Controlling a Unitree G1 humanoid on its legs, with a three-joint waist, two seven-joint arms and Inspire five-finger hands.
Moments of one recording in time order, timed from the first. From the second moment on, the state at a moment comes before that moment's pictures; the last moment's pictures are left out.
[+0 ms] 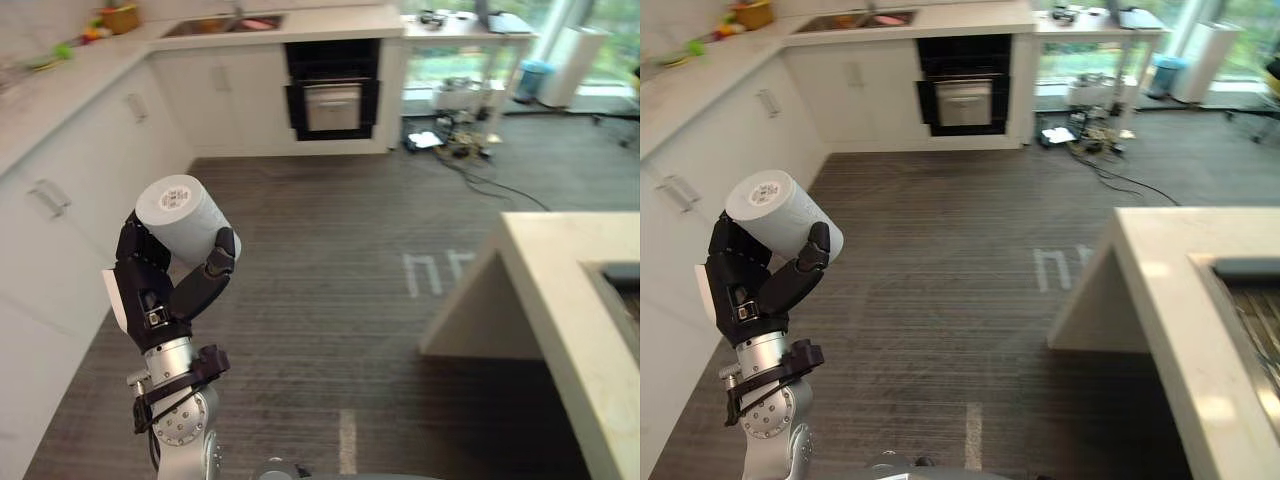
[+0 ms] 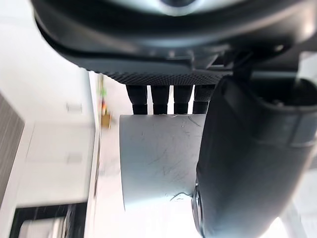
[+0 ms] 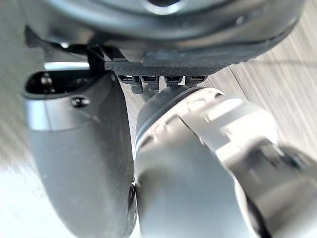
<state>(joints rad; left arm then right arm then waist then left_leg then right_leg) 0.25 -0.01 0.02 -0.29 -0.07 -0.44 0.25 0.20 -0.30 -0.35 0.99 0.33 0.64 0.06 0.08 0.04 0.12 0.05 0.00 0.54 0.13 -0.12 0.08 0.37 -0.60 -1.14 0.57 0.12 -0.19</state>
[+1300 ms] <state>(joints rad) 0.27 0.12 -0.23 -0.15 -0.31 -0.37 0.08 0.28 -0.13 -0.19 0.94 0.54 0.45 0.12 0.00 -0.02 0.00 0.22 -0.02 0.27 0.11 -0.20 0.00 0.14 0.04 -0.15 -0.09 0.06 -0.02</state>
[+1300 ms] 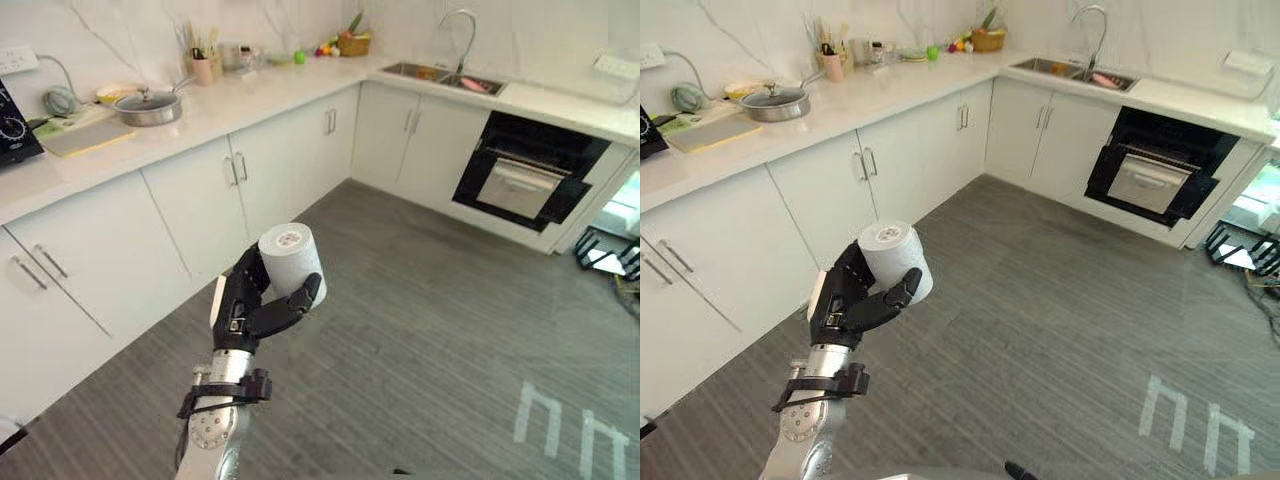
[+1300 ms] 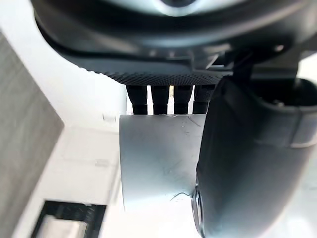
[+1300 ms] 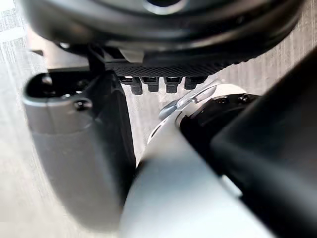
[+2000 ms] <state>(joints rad) 0.26 0.09 -0.13 -0.16 -0.49 -0.39 0.06 0.20 -0.17 -0.06 0.94 0.44 0.39 0.24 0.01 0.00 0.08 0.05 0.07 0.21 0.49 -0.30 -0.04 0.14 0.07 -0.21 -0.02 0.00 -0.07</state>
